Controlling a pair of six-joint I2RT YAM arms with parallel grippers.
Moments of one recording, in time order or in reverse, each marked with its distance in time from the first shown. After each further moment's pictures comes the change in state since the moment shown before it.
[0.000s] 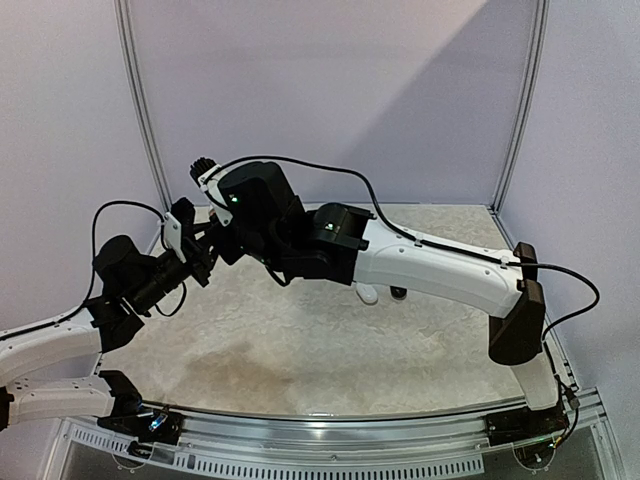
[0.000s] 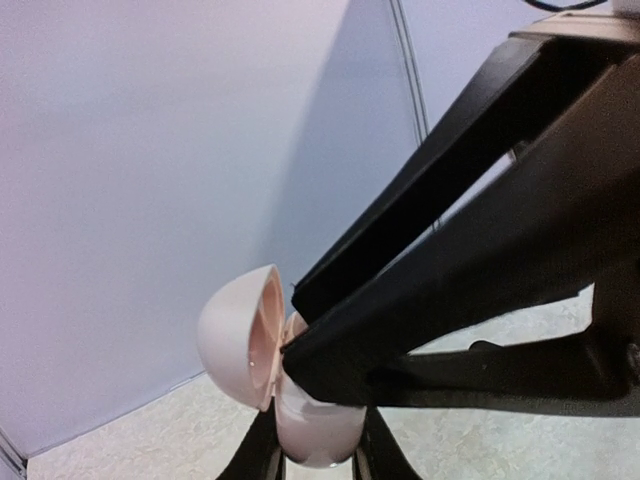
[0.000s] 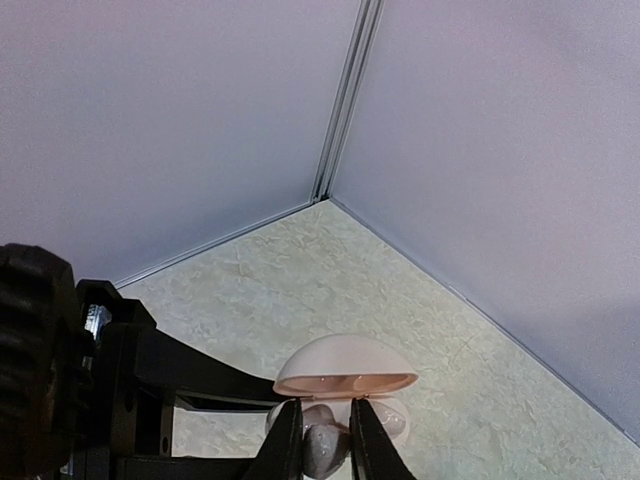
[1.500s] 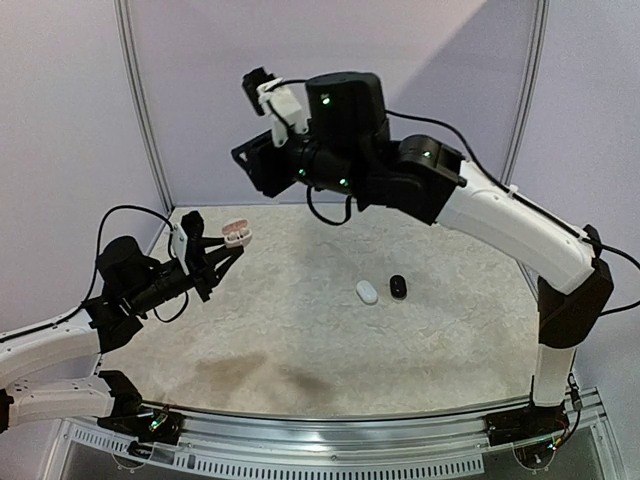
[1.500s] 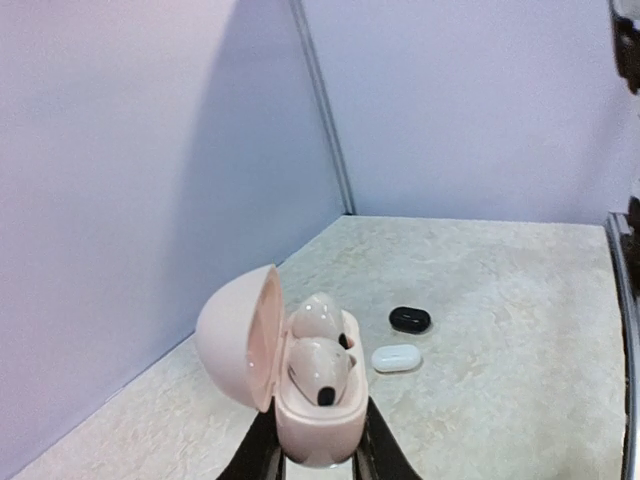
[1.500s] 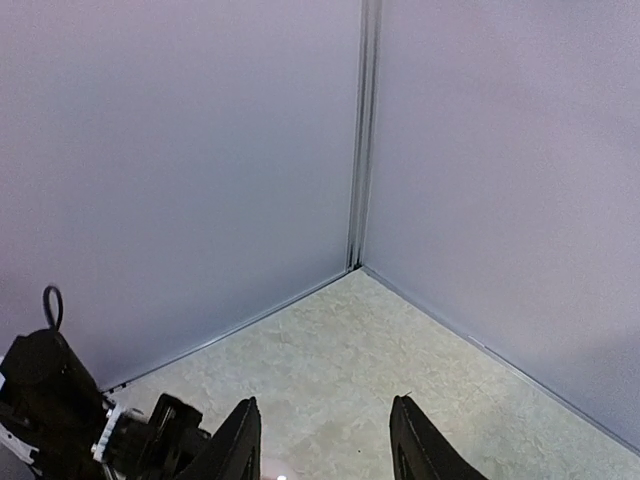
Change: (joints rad) left arm 0.003 -0.015 0.000 -0.094 0.187 -0.022; right arm -0.085 -0.246 -0.048 -0.042 -0.234 0.054
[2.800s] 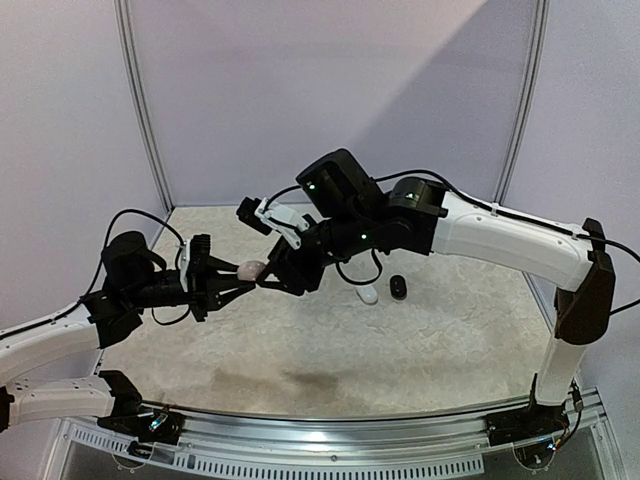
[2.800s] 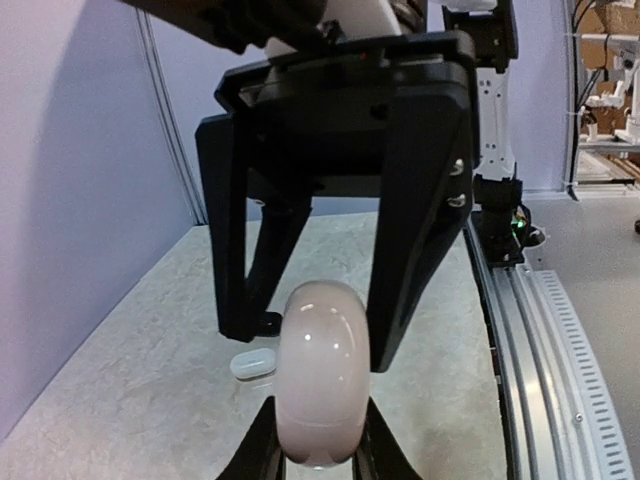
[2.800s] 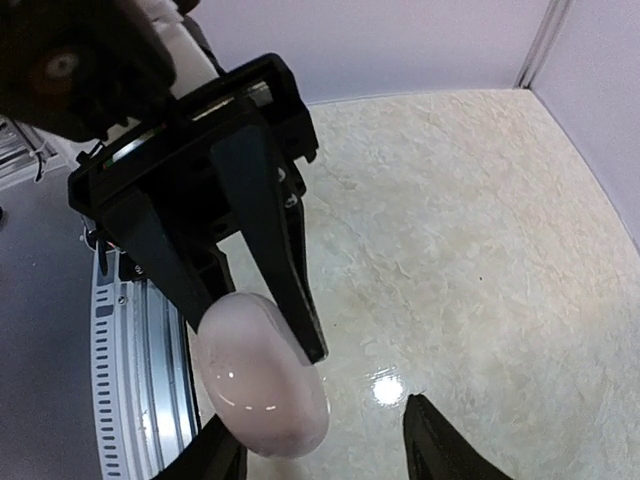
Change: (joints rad) left arm 0.016 0.014 0.042 -0.144 0.448 0.075; right arm -0.044 -0.111 -0.402 -0.209 -0.477 -0.115
